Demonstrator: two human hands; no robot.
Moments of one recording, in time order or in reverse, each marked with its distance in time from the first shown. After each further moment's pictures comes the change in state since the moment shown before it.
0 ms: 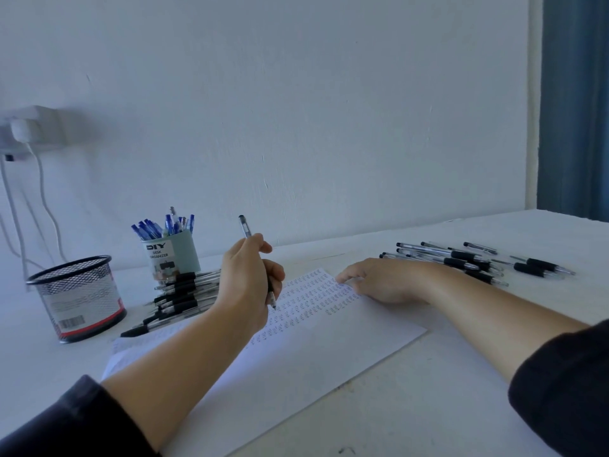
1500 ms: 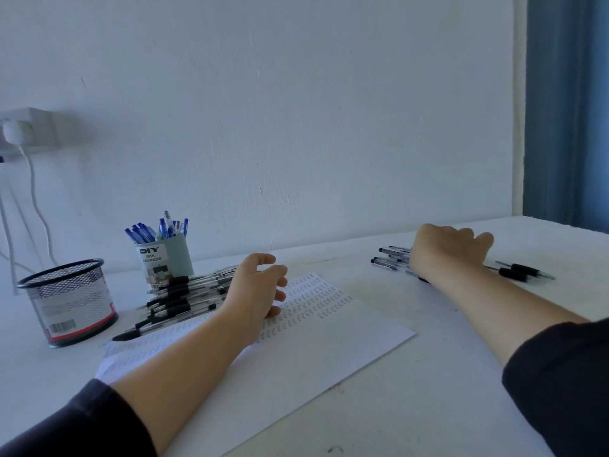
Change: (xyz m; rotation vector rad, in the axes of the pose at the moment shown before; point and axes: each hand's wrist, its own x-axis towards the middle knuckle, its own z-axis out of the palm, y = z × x) left_hand 0.012 -0.018 0.001 0.302 -0.132 -0.011; right_hand -0.016 0.030 -0.028 -0.319 0.548 0.700
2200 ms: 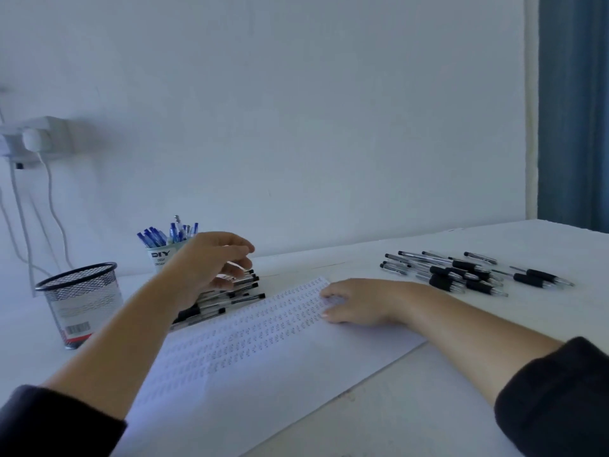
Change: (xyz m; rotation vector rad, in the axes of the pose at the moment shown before) left_hand 0.025 0.033 -0.075 0.234 -0.083 0.074; right_hand -0.035 -0.052 0.023 0.318 -0.540 -0.819
